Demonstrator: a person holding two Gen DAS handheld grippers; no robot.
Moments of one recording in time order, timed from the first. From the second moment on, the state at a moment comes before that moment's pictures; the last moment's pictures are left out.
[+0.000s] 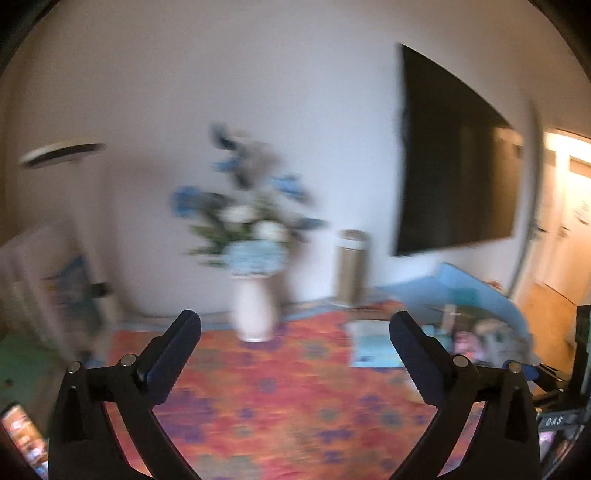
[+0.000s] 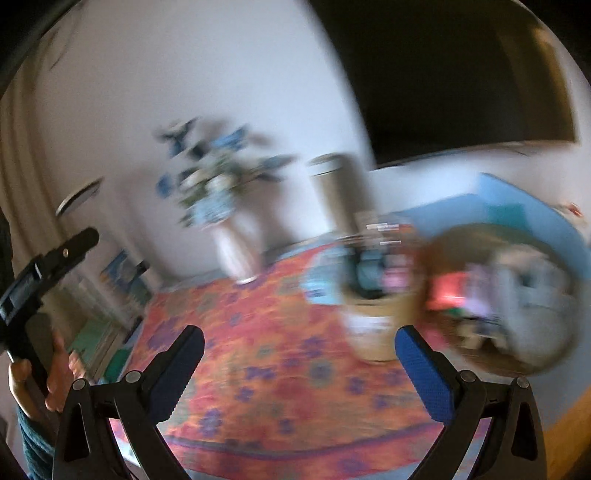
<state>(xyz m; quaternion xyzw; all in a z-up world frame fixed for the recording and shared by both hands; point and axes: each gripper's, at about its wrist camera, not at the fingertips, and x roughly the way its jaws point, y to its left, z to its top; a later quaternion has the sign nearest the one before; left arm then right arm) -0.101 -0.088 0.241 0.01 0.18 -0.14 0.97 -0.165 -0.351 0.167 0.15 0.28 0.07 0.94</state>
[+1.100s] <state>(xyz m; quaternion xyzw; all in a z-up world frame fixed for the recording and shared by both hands) -0.042 0.050 0.014 -0.13 0.39 0.02 0.91 -0.038 -0.200 0.029 0.04 0.36 0.02 0.93</state>
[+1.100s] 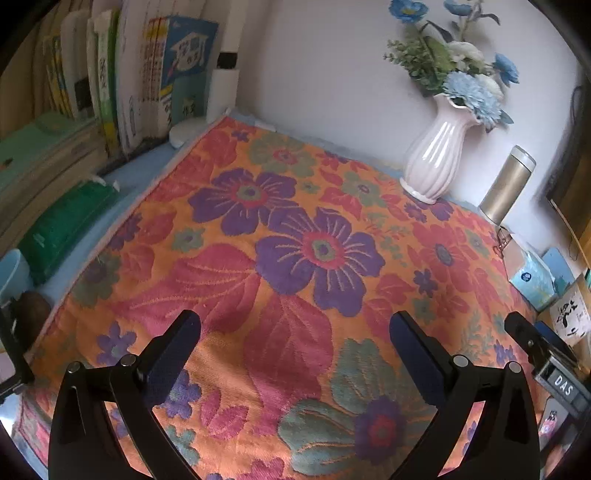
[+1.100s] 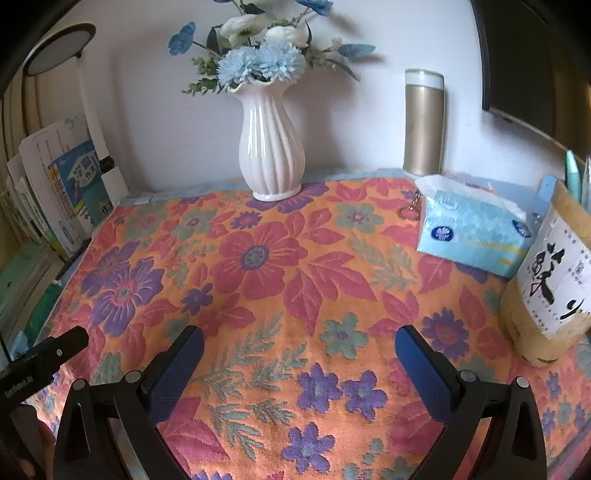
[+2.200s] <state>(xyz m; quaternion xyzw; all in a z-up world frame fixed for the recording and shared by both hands) -0.039 0.034 0.012 -0.08 0.39 0.04 0.91 -0.032 -0.204 0.023 0.04 0.38 0.00 0.92</state>
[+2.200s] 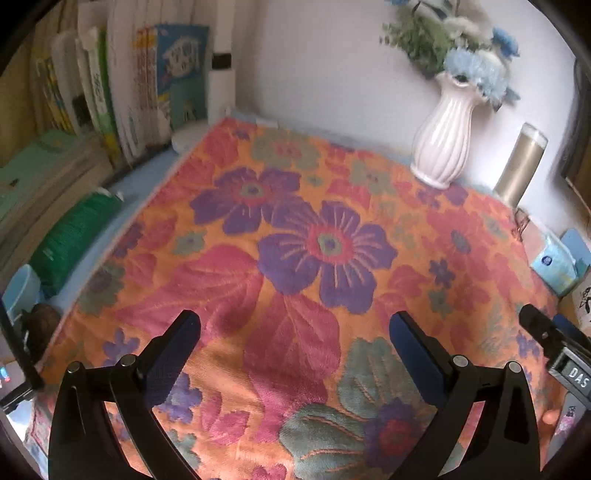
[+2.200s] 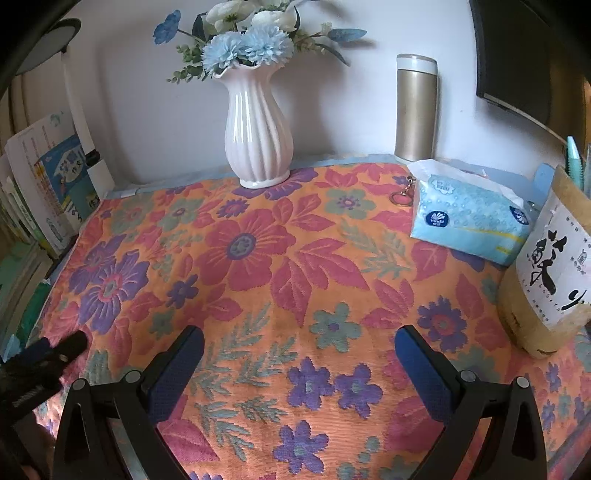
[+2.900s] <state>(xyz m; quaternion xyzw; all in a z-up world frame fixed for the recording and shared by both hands) -0.017 0.024 -0.005 -0.04 0.46 0.06 0.88 -0.012 -0.203 -0.002 0.01 0.47 0.01 0.88</state>
